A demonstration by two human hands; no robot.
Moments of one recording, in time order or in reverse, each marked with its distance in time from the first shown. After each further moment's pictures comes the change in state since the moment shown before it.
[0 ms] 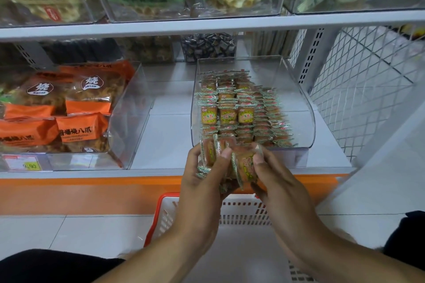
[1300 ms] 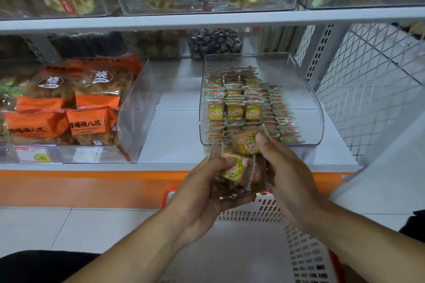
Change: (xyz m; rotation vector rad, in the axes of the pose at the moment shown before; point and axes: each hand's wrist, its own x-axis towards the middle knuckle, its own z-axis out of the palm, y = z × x) left_hand 0.007 0.015 -0.025 -0.061 -0.091 -0.450; right_hand 0.028 -0.011 -0.002 0.125 -0.221 -0.035
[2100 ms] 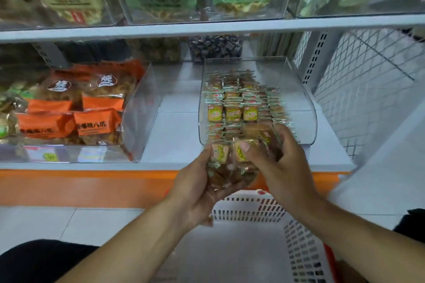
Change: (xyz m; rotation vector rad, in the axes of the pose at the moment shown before) left_hand 0.004 0.007 0.002 -0.114 0.142 -0.048; right_hand -0.005 -0.006 -0.005 -0.353 0.182 -0.254
